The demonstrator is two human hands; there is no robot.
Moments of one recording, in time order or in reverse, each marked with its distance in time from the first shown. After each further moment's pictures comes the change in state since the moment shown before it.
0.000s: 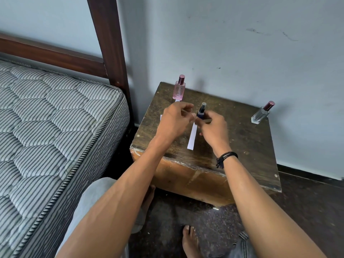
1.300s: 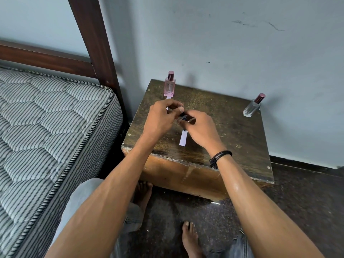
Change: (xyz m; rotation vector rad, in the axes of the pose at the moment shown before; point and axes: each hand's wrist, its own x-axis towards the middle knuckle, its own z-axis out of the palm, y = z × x) left_hand -0.001 -0.005 -0.002 -0.048 0.014 -0.023; right_hand -0.018 -0.011 -0.009 -0.146 -0.170 -0.185
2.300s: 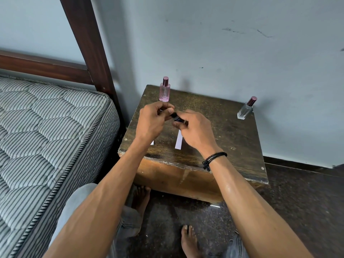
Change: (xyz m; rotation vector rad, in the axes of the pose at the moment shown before) left_hand -0.001 0.001 -0.008 -0.198 0.044 0.037; right_hand 0.002 -0.003 -0.003 -0.258 0.081 -0.216
